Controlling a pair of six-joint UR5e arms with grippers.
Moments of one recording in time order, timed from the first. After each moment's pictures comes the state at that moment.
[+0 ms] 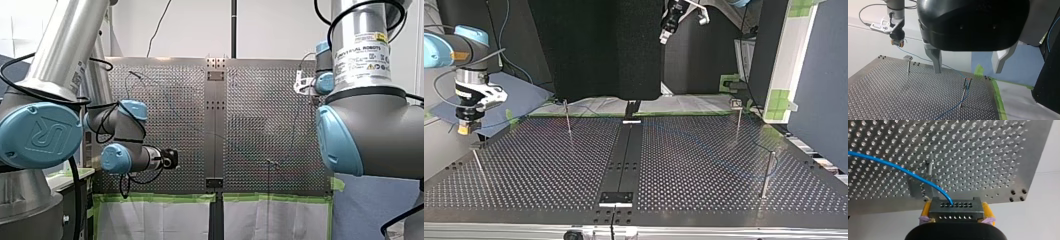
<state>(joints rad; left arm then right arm) -0.56 -1.88 -2.60 -1.96 -1.70 -1.69 1.63 -1.29 1.68 -0.43 1.52 1.66</state>
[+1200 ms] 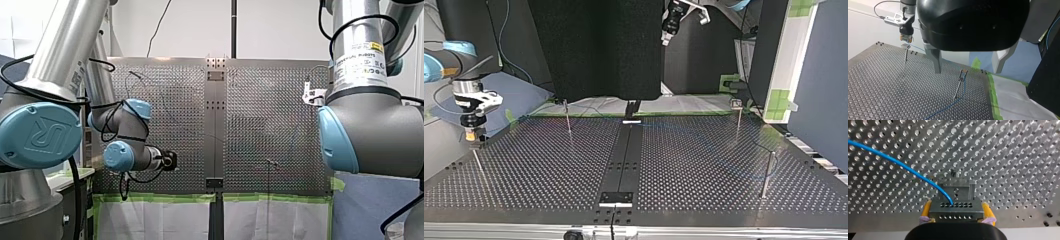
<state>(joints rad) -0.57 -1.88 -2.57 -2.05 -1.75 -1.74 1.53 -1.14 1.56 -0.42 1.25 1.63</state>
